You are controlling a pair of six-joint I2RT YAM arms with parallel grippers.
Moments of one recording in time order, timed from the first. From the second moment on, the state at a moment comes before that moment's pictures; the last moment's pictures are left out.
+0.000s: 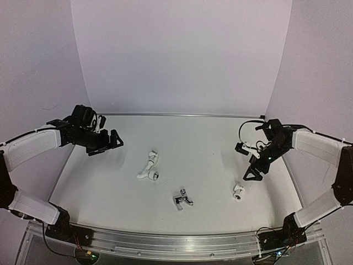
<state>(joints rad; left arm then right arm) -0.37 1.29 0.95 -0.52 0.22 -0.49 0.22 1.41 0.97 -0.80 -0.32 -0.78</state>
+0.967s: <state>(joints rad) -0.37 1.29 0.99 -0.52 0.27 -0.50 0.44 1.71 0.97 -0.68 -0.14 -0.72</state>
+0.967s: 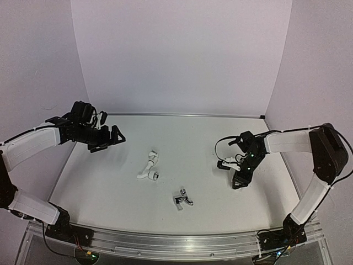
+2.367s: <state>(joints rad) -0.79 1.66 1.22 0.18 0.74 -0.79 0.85 1.65 1.59 -0.60 -0.15 -0.52</state>
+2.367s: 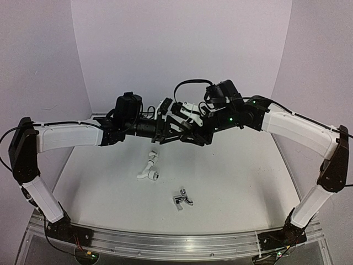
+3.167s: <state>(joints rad) -0.79 1.76 1.29 0.24 0.83 -0.87 0.87 1.66 1.58 -0.60 -0.08 -0.51</state>
